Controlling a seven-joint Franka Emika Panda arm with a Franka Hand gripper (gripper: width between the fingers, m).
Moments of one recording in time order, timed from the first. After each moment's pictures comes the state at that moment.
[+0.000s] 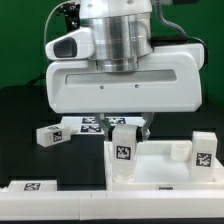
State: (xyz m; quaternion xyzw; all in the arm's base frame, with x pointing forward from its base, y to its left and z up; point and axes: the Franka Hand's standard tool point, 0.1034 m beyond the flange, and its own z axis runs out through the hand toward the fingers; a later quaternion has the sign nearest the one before) arm 0.623 0.000 0.084 -0.98 0.20 0.01 0.05
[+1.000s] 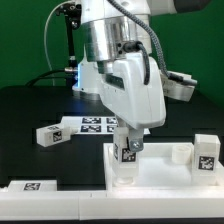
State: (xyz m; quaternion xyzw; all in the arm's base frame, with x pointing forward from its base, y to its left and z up) arm 0.631 0.006 0.080 -0.78 0.62 -0.01 0.09
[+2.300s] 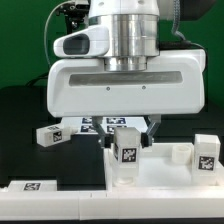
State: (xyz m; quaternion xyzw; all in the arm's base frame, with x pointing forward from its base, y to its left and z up) arm 0.636 0.000 0.081 -1.00 0.07 -0.07 0.02
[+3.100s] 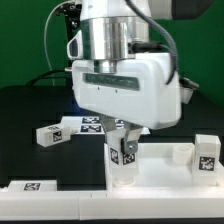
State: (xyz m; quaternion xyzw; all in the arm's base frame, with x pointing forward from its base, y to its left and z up) arm 0.633 -0.011 0.079 -0.82 0.57 -0.04 0.07
